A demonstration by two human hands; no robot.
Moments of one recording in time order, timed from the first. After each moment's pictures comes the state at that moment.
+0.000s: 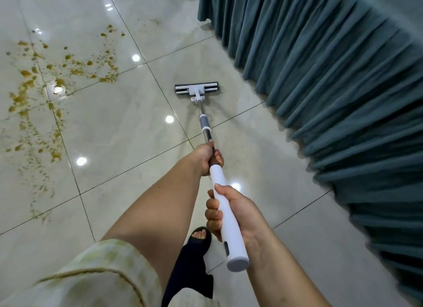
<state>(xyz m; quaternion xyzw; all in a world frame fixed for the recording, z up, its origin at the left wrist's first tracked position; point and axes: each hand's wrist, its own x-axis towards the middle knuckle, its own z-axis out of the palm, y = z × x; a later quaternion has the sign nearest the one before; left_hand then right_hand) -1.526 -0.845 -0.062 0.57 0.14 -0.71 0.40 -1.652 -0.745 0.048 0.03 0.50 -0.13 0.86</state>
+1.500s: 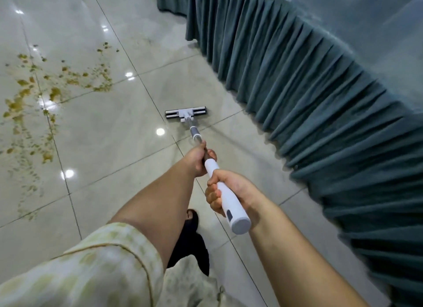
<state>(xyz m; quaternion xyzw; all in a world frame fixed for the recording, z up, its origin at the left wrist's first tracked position) -1.622 -0.752 -0.003 0.50 0.12 -0.71 0.49 -1.750 -0.691 0.104 -0.10 0.50 -0.05 0.86</state>
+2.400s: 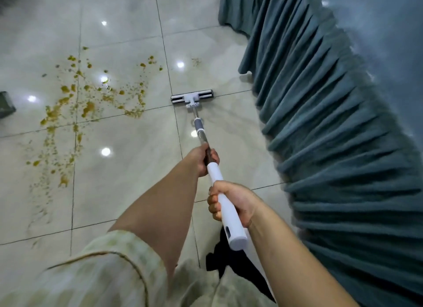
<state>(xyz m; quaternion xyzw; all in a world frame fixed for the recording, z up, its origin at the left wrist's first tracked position) -1.344 -1.278 -0.024 0.49 0.26 -0.61 0.57 -1.493 -1.262 0.070 -0.20 0.46 0.13 0.86</state>
